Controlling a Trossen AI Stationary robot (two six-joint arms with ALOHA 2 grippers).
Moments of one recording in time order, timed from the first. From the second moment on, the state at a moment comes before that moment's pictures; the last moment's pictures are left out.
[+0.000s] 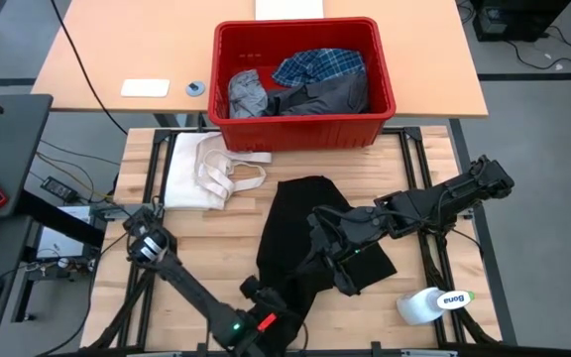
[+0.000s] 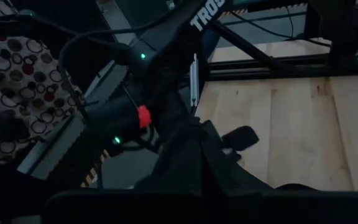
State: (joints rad) left arm -0.73 2.24 1.89 -0.95 -0.92 -1.29; right arm 0.38 1.53 1.51 -0.39 -0.09 0.32
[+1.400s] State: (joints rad) left arm -0.96 1.95 1.89 -1.52 -0.45 -1.79; right arm 0.43 1.60 1.43 -0.23 -0.14 0.33
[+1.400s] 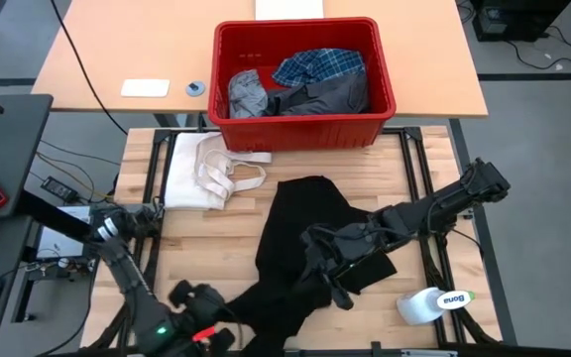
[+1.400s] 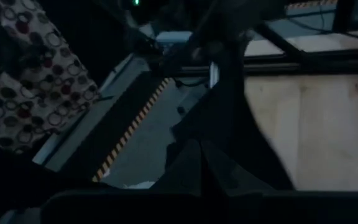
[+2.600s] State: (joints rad) left arm -1.17 1.68 1.92 -1.57 0.05 -2.06; right arm 0.44 1.84 1.48 -0.23 -0.28 0.25
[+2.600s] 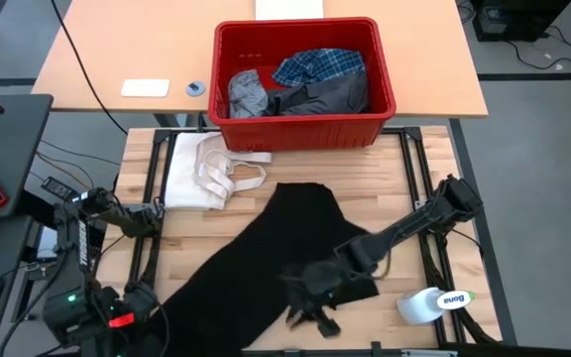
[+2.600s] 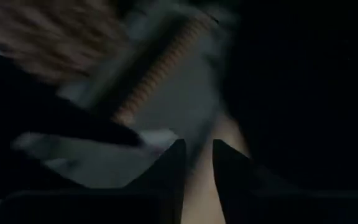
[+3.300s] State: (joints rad) left arm -1.17 1.69 1.92 -1.57 0.04 -2.06; right arm 0.10 1.85 1.04 -0.23 -0.02 0.23
